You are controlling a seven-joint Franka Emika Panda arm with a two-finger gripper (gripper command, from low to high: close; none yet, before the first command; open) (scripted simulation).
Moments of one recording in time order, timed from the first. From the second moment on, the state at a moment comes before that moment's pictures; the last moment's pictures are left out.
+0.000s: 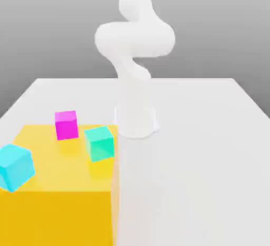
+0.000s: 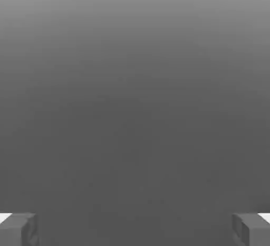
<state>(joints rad) -0.08 -0.71 -0.01 -2.34 -0.02 2.35 0.89</state>
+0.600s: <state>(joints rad) -0.52 -0.10 -0.18 -2.59 -0.06 2.68 1.50</state>
